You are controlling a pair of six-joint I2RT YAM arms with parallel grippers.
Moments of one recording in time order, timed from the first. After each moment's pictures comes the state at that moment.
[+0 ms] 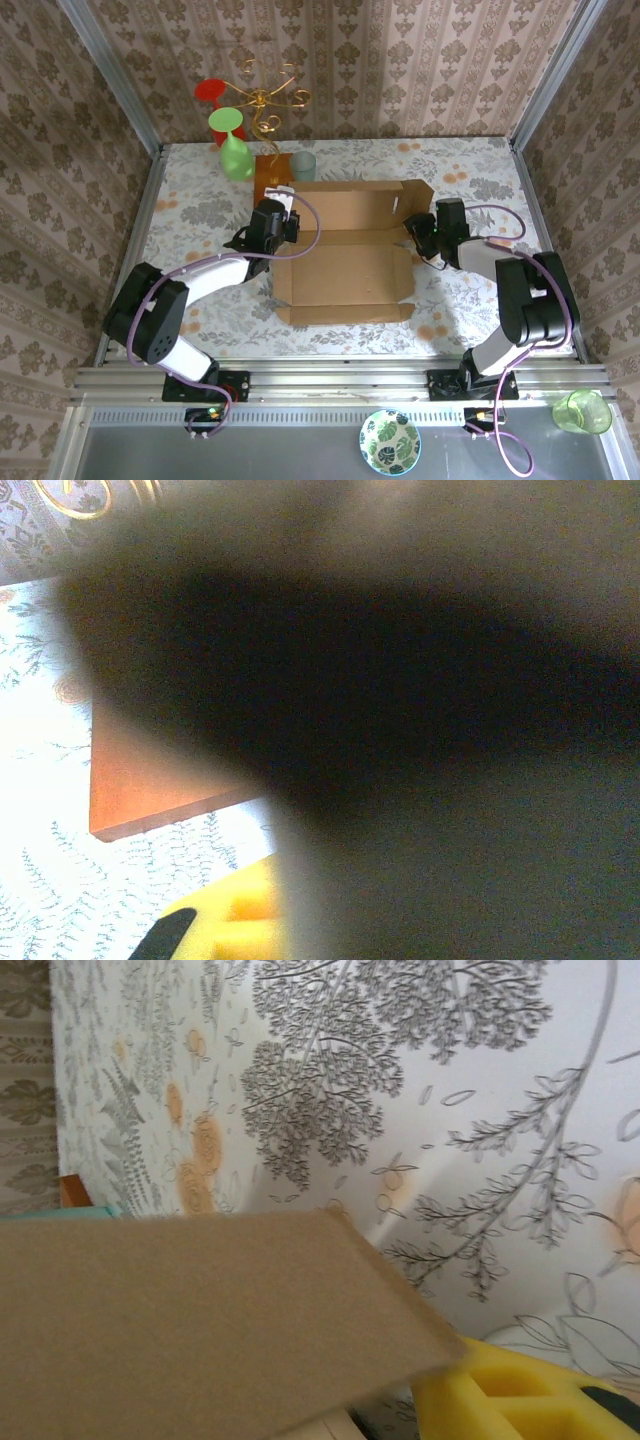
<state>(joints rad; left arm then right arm) -0.61 1.53 0.79 0.26 -0.25 -0.12 0.10 1.59 0.72 0.12 -0.26 1.19</state>
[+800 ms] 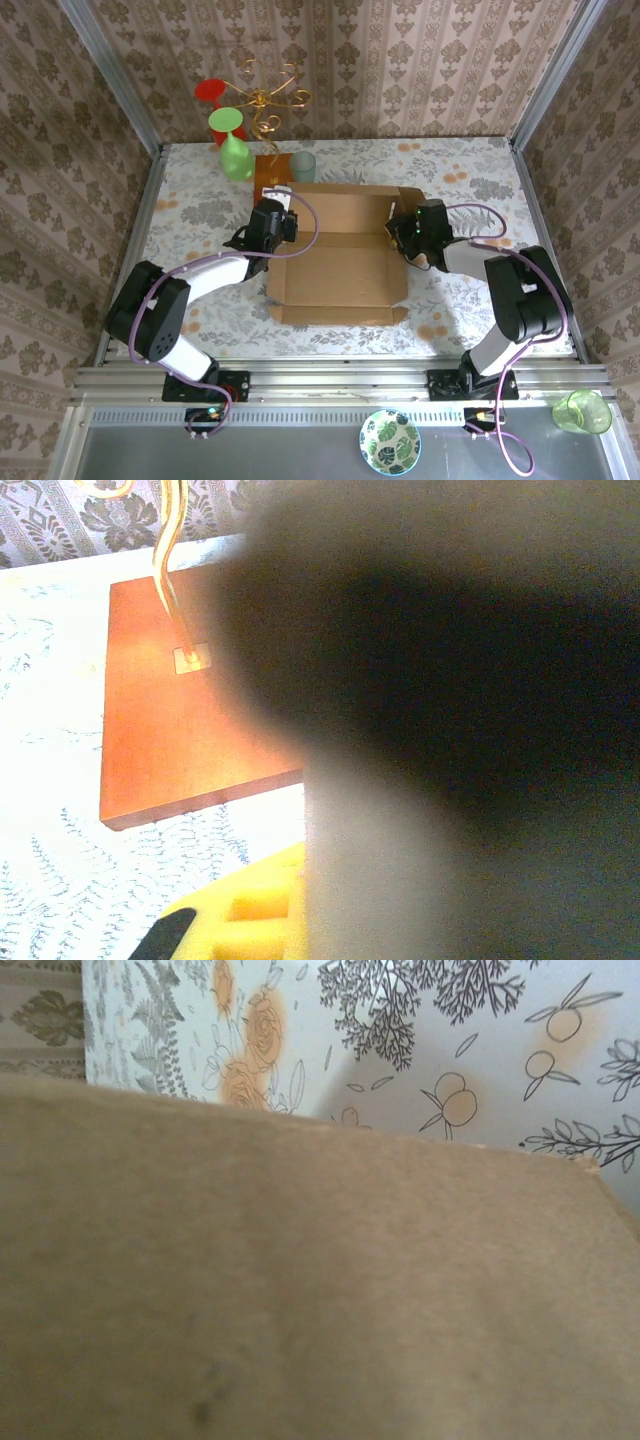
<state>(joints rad) -0.59 1.54 0.79 0.26 -0.26 -0.15 0.23 1.63 0.73 0.19 -0.27 1.26</state>
